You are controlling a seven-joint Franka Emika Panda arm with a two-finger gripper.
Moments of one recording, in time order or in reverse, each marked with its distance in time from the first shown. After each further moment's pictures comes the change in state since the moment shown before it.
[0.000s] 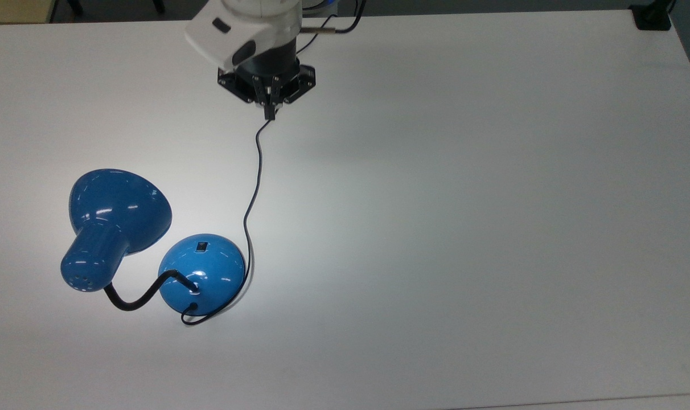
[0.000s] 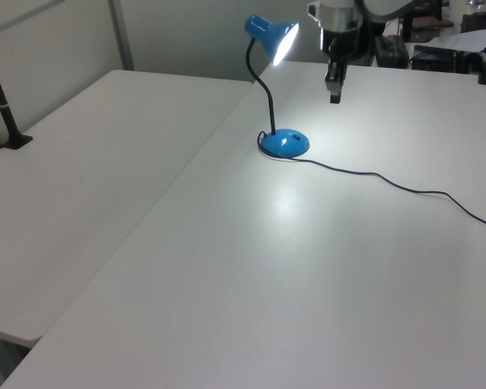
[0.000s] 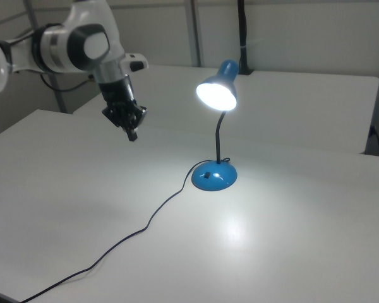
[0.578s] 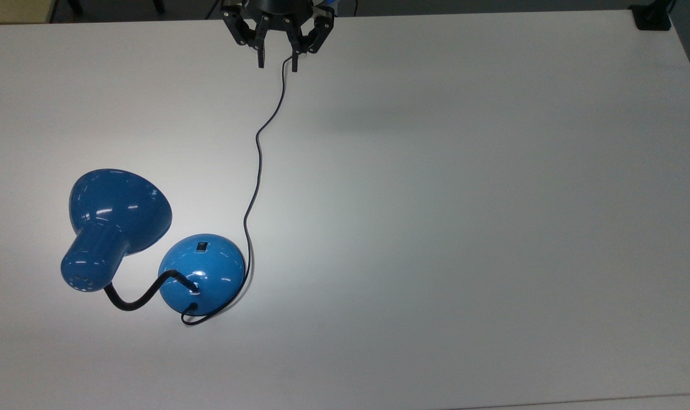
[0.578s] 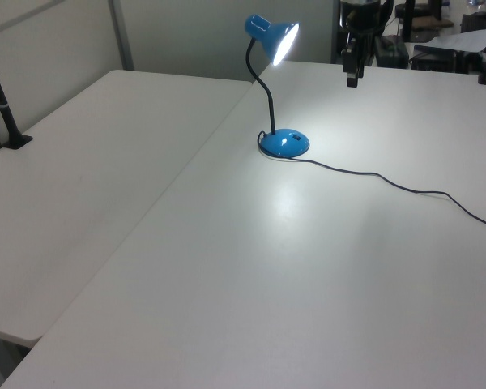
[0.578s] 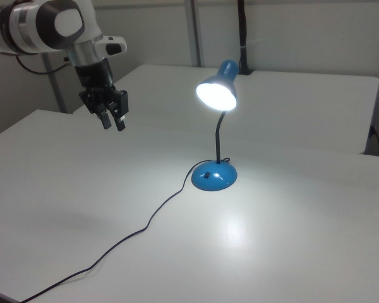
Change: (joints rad) arm 0.030 -0.110 -0.008 -0.004 0.016 -0.122 0.105
